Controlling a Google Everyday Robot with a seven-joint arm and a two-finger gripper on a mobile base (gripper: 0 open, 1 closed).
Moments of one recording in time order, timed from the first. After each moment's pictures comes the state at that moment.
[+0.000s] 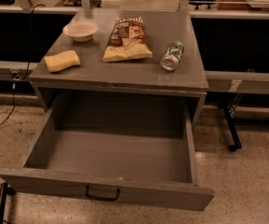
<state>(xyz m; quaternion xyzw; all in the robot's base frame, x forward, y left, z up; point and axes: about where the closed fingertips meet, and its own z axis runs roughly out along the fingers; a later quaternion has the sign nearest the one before) 0.506 -0.418 1.042 -0.60 0.75 -0.22 0.18</state>
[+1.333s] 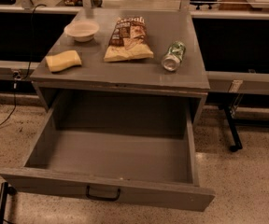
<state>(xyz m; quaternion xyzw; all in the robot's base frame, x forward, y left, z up) 0.545 -0.362 0.967 -0.70 0.65 -0.20 0.24</state>
